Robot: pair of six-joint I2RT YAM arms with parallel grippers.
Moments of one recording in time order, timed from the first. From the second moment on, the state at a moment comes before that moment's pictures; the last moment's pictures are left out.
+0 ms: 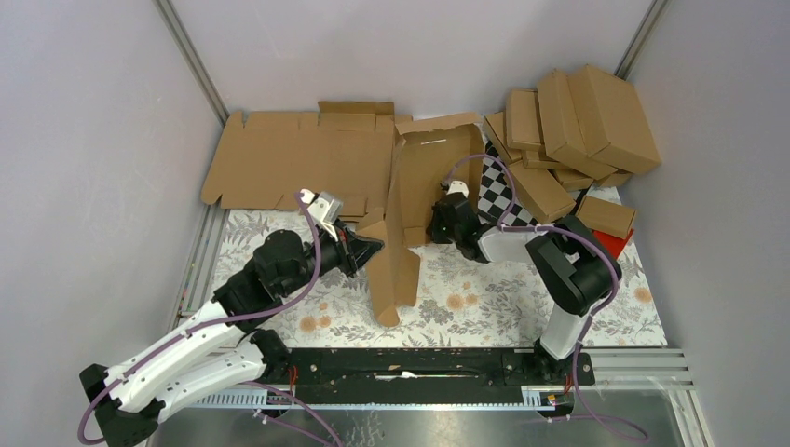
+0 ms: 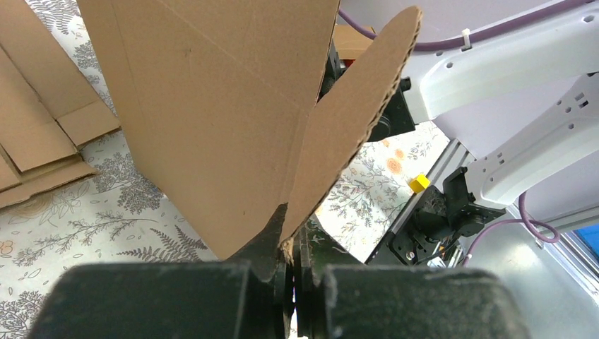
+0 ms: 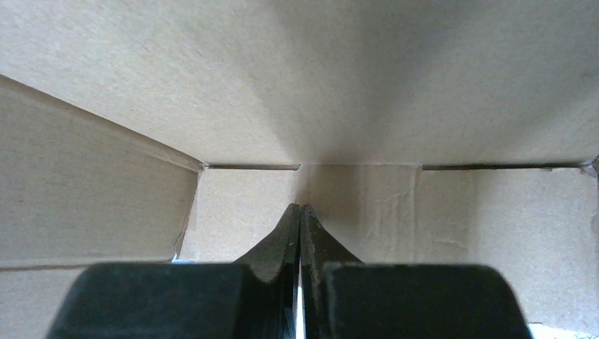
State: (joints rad) left arm -0.86 0.70 0.72 -0.15 0.05 -0.45; right arm 0.62 1.77 0.82 0.26 0.09 0.55
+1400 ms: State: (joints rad) left arm -0.86 0.71 0.76 -0.24 0.03 -0.46; right arm 0.59 1.11 0.71 -0.20 0.33 0.34
